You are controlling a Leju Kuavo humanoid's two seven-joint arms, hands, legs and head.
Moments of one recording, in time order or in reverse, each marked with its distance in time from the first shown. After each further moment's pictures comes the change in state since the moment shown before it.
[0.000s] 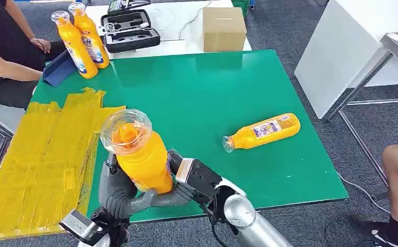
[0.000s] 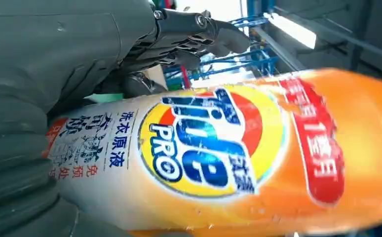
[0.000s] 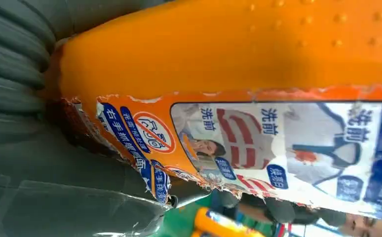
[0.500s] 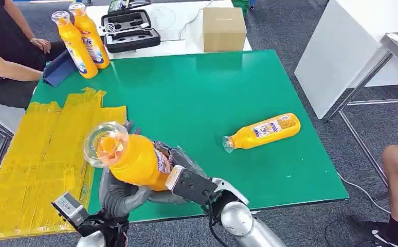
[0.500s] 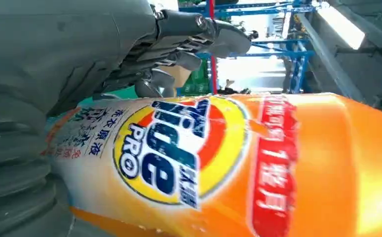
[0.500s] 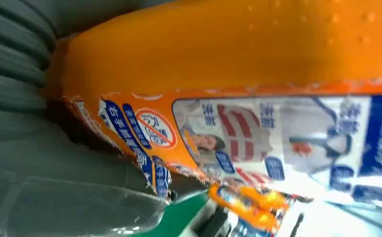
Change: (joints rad) left arm 0.029 -0.013 0.027 -0.013 0.233 -0.058 0.146; right arm 0.044 0.026 -0.041 -0.035 0.217 -0.098 0.029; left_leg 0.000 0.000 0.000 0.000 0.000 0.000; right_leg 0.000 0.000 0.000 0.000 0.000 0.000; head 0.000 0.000
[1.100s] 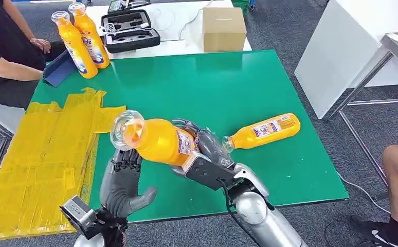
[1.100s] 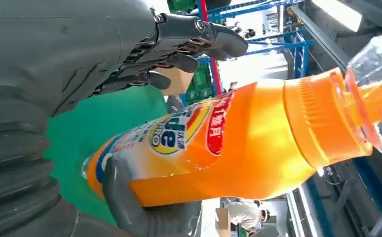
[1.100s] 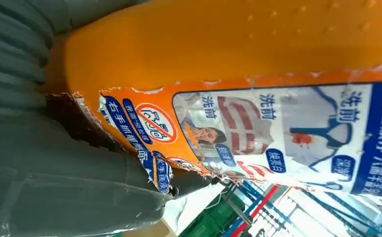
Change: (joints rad) left arm -0.006 0.020 0.005 -0.022 -0.107 -0.009 0.007; right arm -0.010 -0.058 -0.140 -0.016 0.266 -0.132 0.020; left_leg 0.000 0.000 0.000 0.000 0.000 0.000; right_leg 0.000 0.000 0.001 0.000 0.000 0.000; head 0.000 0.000
